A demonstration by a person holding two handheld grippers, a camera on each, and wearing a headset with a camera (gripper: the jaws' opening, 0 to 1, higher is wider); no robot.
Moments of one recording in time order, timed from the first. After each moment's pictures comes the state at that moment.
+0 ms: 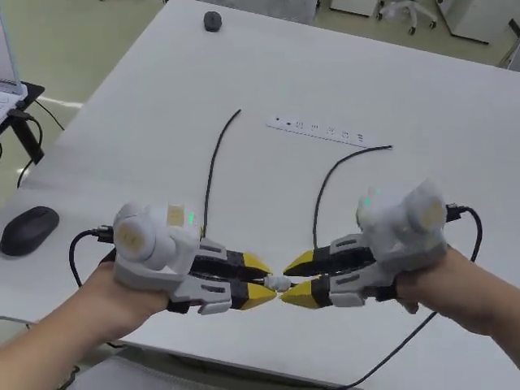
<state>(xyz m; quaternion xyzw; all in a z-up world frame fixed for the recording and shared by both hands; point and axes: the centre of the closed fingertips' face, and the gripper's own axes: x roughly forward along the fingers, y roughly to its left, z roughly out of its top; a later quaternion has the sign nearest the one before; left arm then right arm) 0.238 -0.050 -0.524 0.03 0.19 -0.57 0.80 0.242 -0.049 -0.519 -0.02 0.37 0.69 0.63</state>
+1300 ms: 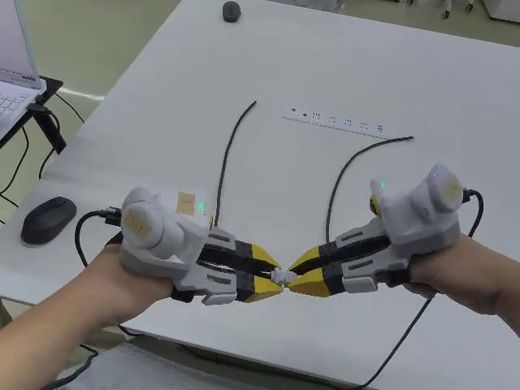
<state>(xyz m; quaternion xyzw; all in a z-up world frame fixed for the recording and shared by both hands) 0.237 -0.055 -0.527 0.04 0.23 -0.57 0.79 0.226 -0.051 -0.524 -0.18 0.25 0.75 0.59</state>
